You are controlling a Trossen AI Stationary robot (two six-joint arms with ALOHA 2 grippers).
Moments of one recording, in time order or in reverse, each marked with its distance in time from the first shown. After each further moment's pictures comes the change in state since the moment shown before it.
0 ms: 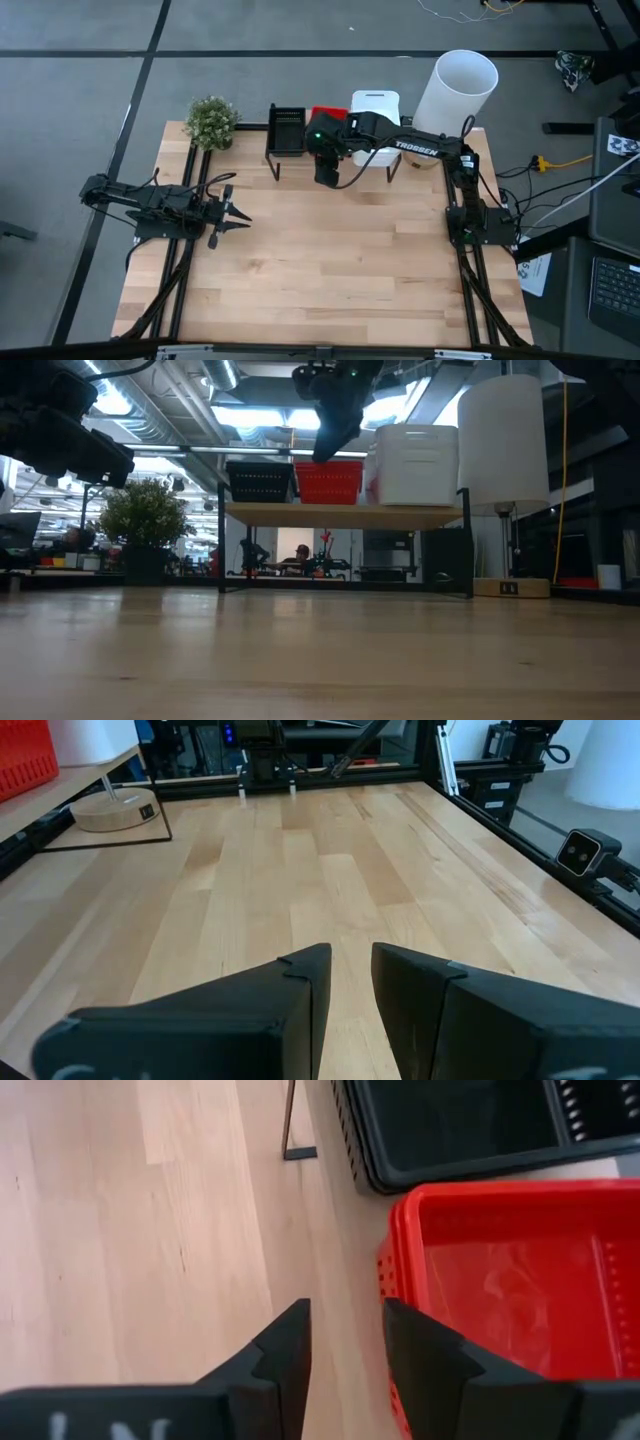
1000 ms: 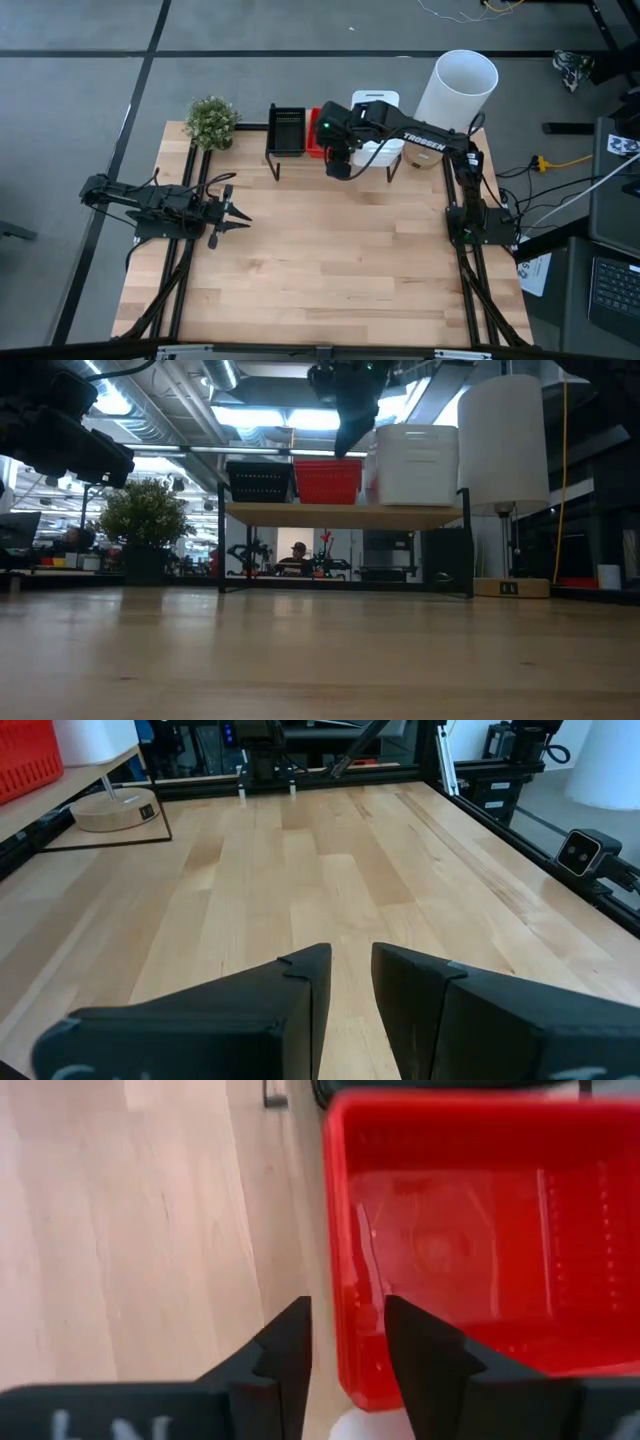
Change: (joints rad) left arm 0.000 0.000 0.000 0.000 0.000 0.000; right arm -0.044 -0.029 0.048 -0.155 -0.008 -0.045
